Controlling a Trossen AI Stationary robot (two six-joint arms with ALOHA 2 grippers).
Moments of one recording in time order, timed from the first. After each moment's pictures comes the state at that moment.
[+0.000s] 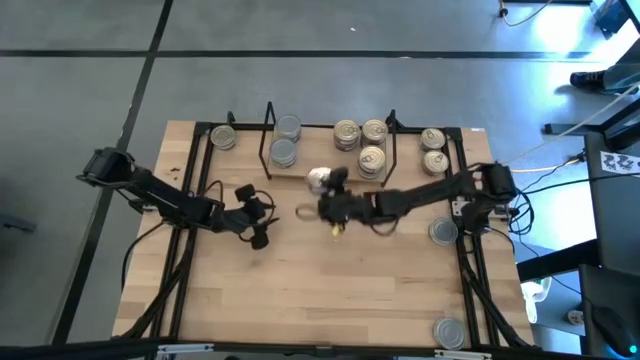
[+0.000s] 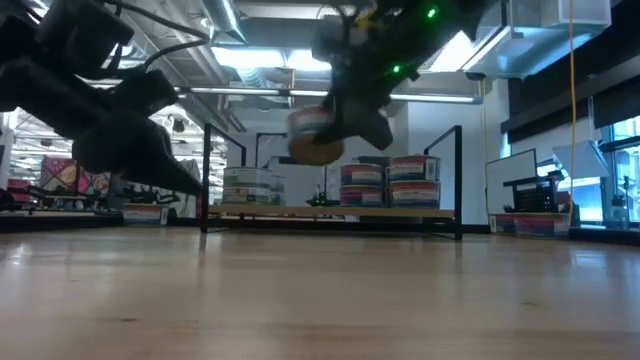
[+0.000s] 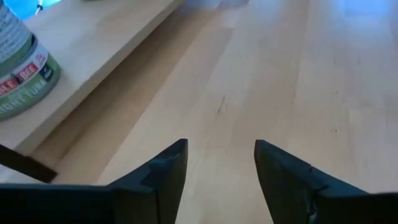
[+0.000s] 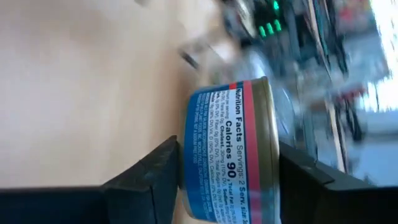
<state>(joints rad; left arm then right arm) -0.24 1.25 0.23 0.36 -0.59 -0.28 0.11 1.79 1.18 -0.04 0.70 -0.62</state>
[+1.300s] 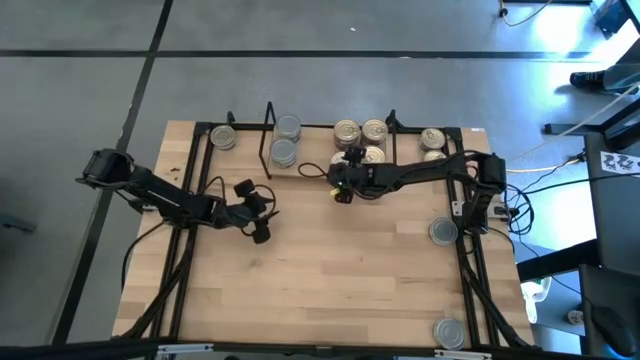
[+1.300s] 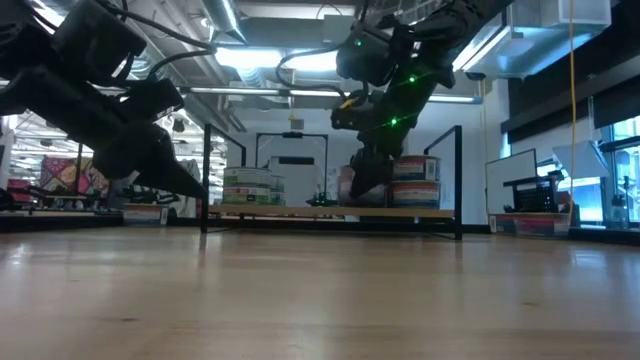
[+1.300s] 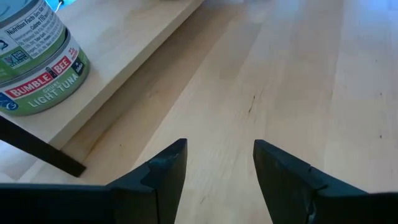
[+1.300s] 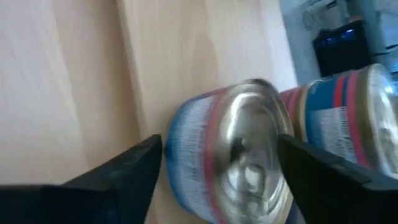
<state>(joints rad) -0.18 1.25 0.23 0.35 -0.60 -0.26 -0.15 1.83 1.18 -0.29 0.59 -0.22</state>
